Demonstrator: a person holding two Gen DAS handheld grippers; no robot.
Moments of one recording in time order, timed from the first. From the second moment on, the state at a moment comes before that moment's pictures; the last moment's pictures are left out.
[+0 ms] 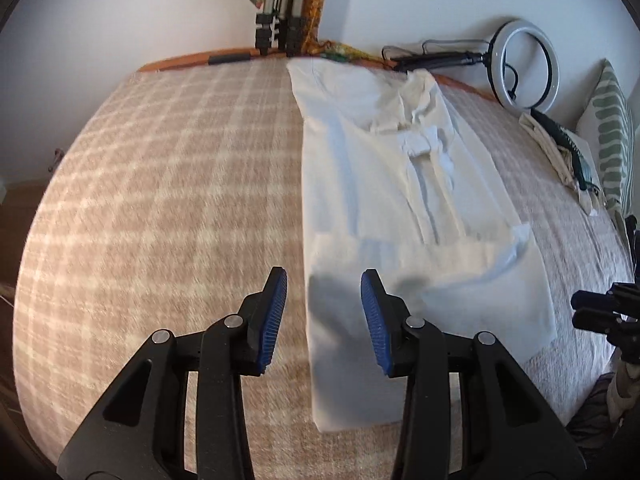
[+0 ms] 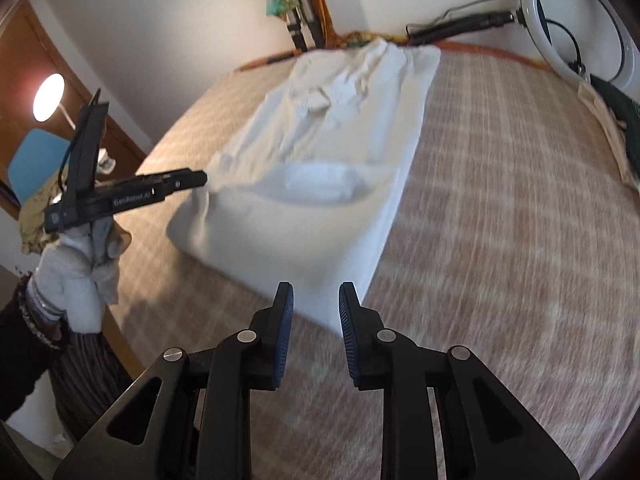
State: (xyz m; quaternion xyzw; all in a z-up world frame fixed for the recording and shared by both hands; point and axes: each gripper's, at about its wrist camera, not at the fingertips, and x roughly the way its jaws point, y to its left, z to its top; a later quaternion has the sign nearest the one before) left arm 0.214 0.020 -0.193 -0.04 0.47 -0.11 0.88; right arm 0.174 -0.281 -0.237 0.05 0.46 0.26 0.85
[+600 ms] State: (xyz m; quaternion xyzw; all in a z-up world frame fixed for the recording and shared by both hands) left arm 0.357 0.026 -0.174 -0.06 0.44 -0.11 0.89; right arm 0.304 -0.297 -0.198 0.02 0.39 0.23 0.89
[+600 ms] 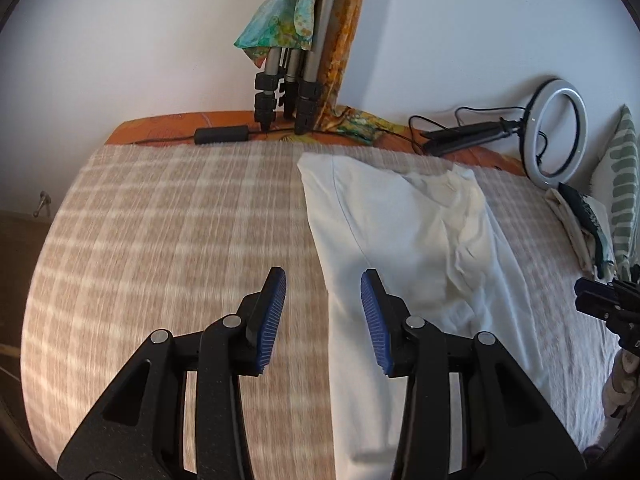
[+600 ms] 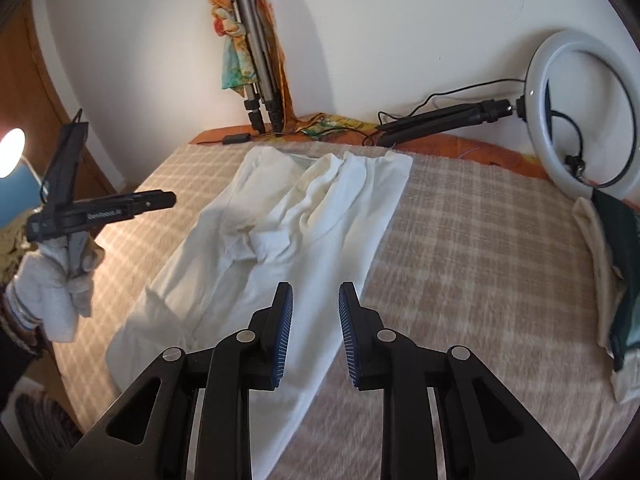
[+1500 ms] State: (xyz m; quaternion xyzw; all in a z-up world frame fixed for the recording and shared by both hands) left arm 0.485 0.011 -0.223 -0.06 0.45 -0.08 0.89; right arm 0.475 -0.245 -0.249 0.02 0.43 0.23 0.87
